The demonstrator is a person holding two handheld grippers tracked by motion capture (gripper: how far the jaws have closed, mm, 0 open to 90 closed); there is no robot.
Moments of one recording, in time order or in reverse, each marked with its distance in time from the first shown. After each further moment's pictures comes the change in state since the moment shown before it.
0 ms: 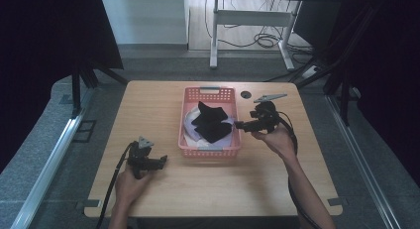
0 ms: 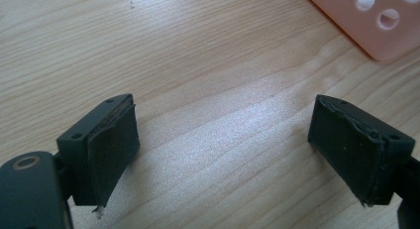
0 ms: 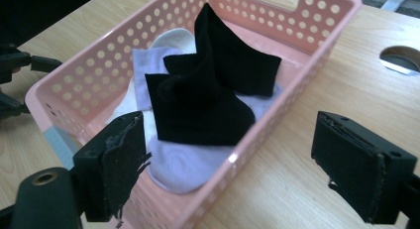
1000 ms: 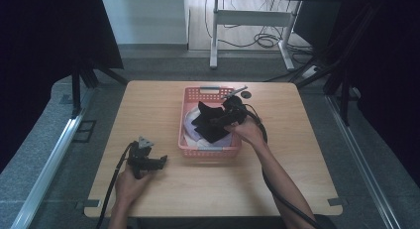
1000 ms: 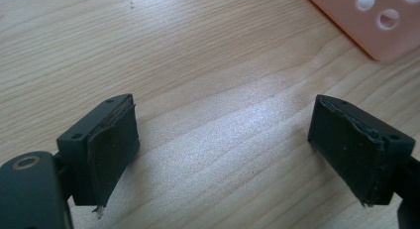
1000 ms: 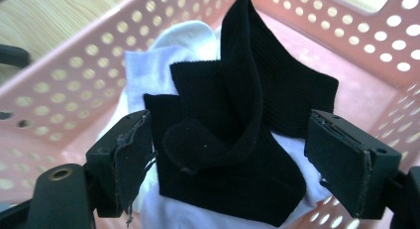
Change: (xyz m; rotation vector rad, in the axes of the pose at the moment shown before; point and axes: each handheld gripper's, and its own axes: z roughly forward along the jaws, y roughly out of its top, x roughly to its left) left arm 0.000 0.000 0.000 0.000 0.000 0.000; right arm 0.024 0.034 0.093 0.145 -0.006 -0.069
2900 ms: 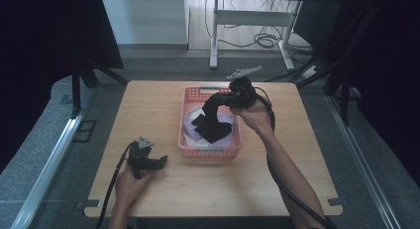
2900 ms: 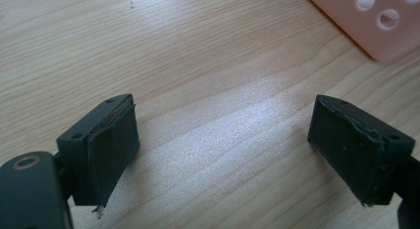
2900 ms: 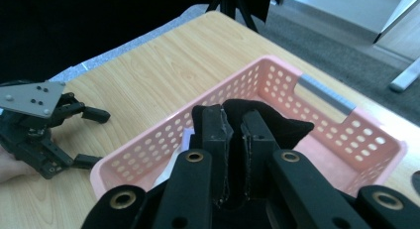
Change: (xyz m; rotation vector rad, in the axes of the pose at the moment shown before) left arm 0.000 0.000 0.000 -0.004 0.001 -0.002; right arm 0.029 0.046 -0.099 -0.226 0.047 -0.109
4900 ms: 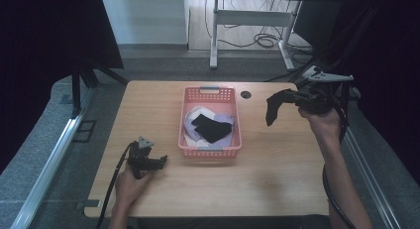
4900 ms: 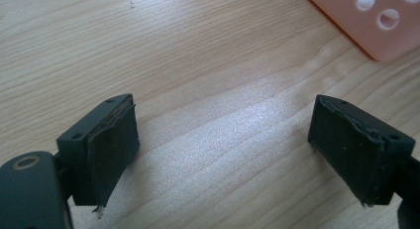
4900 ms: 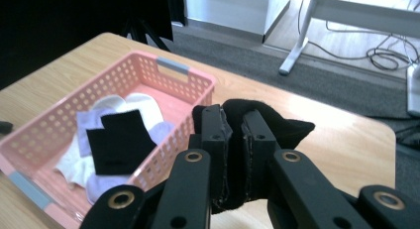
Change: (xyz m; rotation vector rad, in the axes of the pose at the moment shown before) left arm 0.000 0.000 0.000 -0.001 -0.001 -0.001; right arm -0.082 -0.078 -0.148 -0.100 -0.305 0.183
